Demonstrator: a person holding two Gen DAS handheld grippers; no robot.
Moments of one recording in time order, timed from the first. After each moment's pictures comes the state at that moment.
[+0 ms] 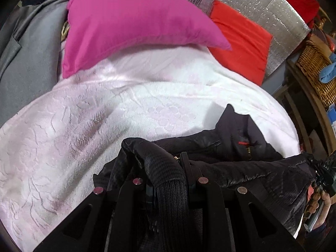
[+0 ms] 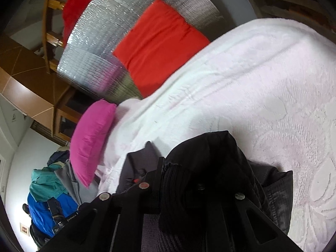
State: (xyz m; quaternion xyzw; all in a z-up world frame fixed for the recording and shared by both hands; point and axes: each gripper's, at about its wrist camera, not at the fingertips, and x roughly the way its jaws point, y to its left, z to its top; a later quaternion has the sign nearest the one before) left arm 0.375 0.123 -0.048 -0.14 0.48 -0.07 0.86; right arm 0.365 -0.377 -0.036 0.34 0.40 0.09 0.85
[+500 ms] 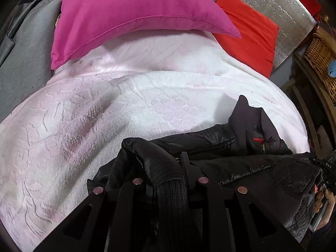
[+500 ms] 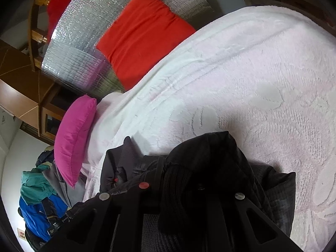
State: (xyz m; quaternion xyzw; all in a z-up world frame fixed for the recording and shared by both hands) left arm 0.394 0.118 -0.074 -0.12 0.50 -0.06 0.86; right arm 0.381 -0.376 -0.066 0.34 0.43 0.06 0.83
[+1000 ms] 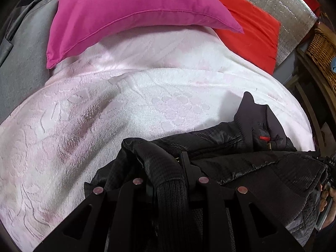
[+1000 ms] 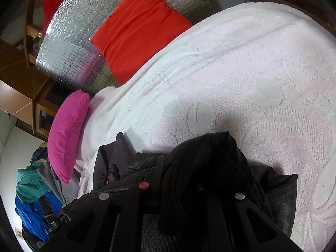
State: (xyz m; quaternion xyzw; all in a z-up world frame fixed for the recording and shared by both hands) left arm 0.399 0.115 -0.084 -0.11 0.50 -0.06 0.86; right arm 0.387 -0.373 -0.073 0.32 0.45 0.05 0.83
